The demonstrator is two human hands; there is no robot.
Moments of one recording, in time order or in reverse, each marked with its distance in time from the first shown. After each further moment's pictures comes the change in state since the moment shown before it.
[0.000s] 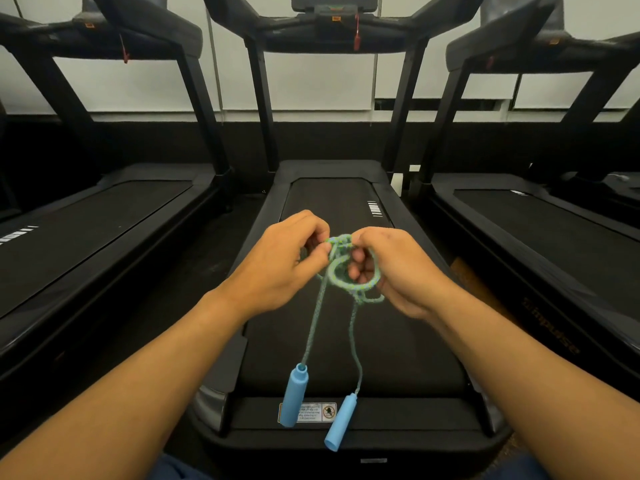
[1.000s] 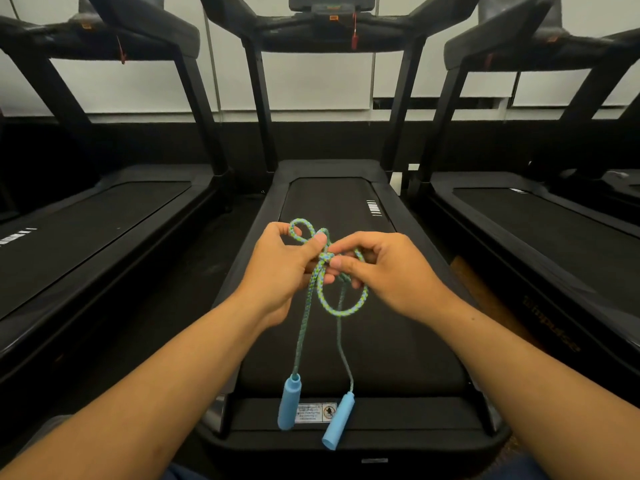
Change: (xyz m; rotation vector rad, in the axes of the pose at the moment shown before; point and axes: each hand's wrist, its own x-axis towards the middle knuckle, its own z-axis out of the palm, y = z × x) left_hand 0.003 0.017 0.023 -0.978 0.267 -0.836; right_hand -0.005 0.011 -0.010 -0.518 -0.063 -0.354
